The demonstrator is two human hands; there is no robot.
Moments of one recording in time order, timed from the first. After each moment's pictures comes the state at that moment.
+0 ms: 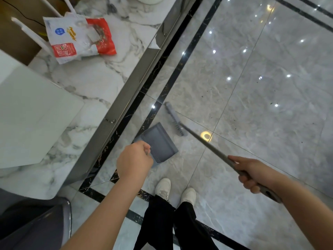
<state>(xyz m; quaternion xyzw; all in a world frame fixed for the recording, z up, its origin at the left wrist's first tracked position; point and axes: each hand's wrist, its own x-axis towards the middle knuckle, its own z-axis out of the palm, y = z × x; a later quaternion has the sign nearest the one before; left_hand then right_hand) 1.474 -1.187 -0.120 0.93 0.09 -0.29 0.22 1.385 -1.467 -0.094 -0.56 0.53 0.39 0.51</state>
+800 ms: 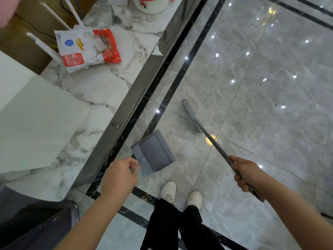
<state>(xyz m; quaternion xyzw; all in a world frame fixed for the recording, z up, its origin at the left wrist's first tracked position) 1.455 -1.135 -0.107 0.92 0.08 -0.31 0.21 1.379 -1.452 -0.116 -0.59 0.55 0.32 0.50</state>
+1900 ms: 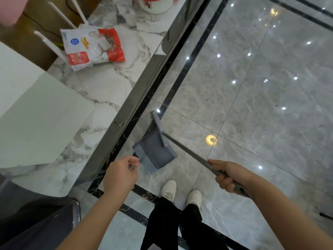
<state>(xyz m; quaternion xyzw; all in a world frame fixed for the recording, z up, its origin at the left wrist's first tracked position) 1.446 -1.122 -0.114 0.91 0.11 -0.29 0.27 1.390 -1.411 -0.100 -0.44 0.53 0.41 0.60</state>
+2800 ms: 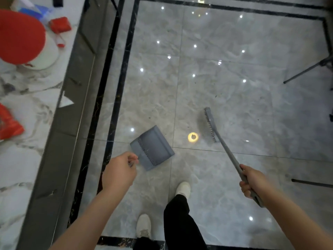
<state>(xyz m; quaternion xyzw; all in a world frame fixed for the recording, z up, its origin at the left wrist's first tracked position) 1.504 -1.466 -0.109 0.92 -0.06 -0.32 0.20 1.275 -1.727 -0.126 -0.37 0.72 0.12 0.58</state>
